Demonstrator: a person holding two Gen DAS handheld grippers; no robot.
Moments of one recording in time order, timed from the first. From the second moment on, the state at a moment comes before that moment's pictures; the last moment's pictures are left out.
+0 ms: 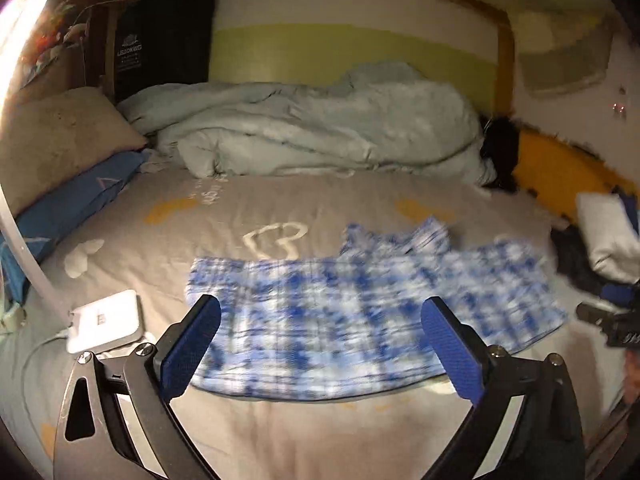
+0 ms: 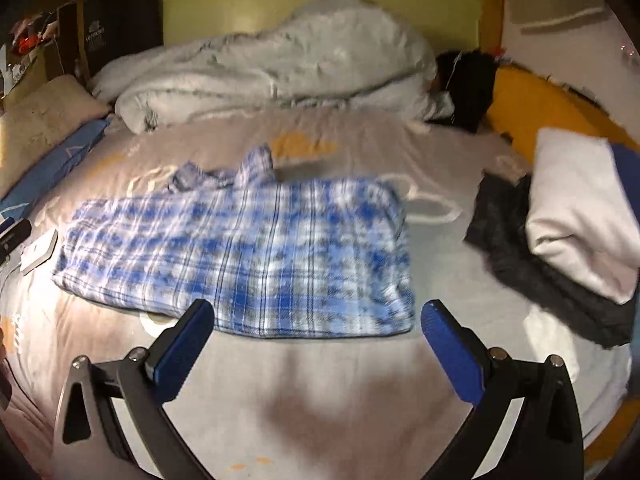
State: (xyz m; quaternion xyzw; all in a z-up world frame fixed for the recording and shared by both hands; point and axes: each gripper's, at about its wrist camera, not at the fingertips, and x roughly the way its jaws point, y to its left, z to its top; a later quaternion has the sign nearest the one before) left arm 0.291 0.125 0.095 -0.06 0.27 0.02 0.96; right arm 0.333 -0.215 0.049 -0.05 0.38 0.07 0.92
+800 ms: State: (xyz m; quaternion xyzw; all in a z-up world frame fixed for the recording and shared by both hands) left arm 0.309 0.117 0.082 -0.04 0.30 0.00 0.95; right arm 0.350 -0.240 0.050 0.00 0.38 0.05 0.92
